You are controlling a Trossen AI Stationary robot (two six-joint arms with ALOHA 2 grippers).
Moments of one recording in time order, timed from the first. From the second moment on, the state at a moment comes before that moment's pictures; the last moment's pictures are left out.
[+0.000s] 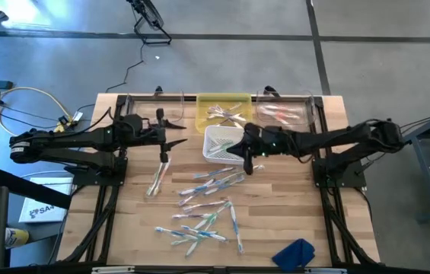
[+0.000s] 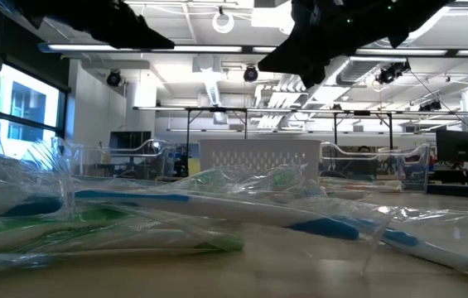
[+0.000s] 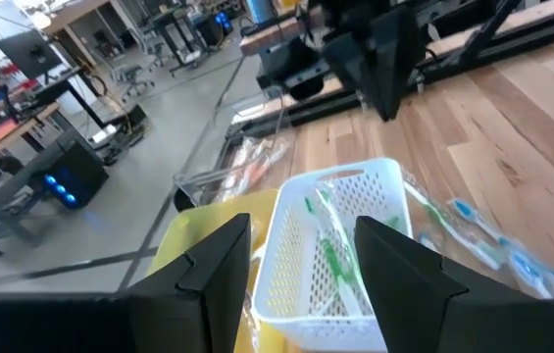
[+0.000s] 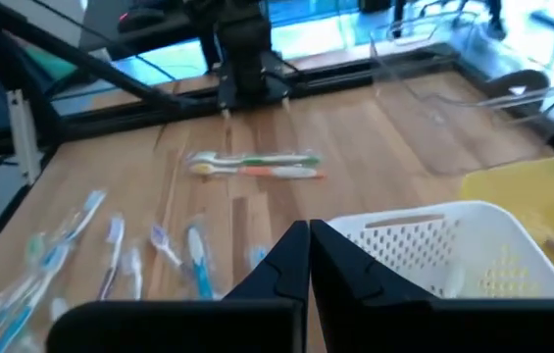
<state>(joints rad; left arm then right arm) 0.18 0.84 0.61 0.07 -0.06 0.42 -0.07 1.35 0.75 0.29 -0.02 0.17</state>
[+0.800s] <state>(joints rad) 0.18 0.84 0.61 -0.03 0.05 0.20 0.21 1.35 0.50 0.71 0.47 0.22</state>
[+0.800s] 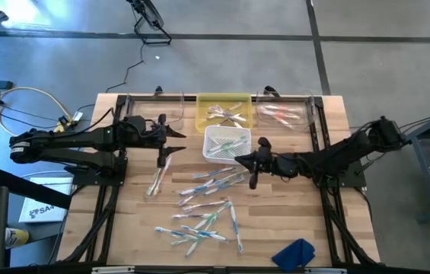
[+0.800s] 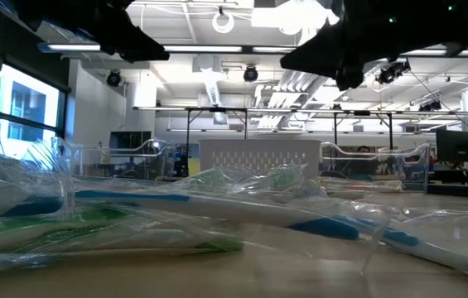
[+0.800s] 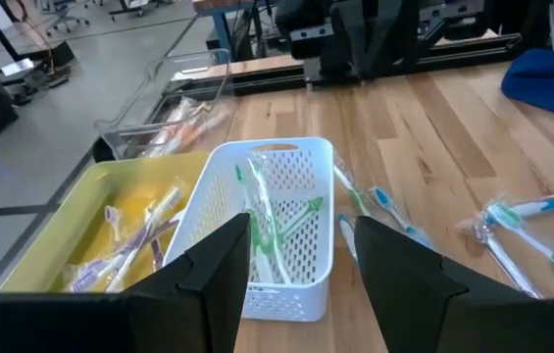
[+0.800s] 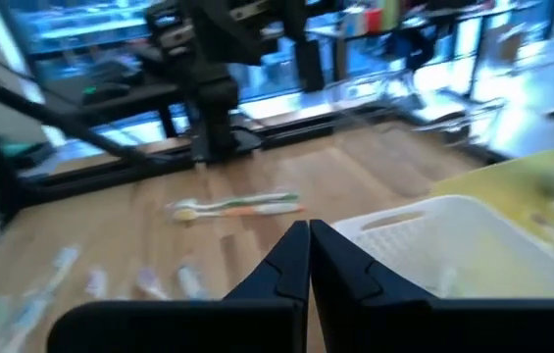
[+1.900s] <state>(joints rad) 0.18 0.84 0.61 -0.05 0.05 0.21 0.10 0.86 0.49 0.27 0.16 0.05</state>
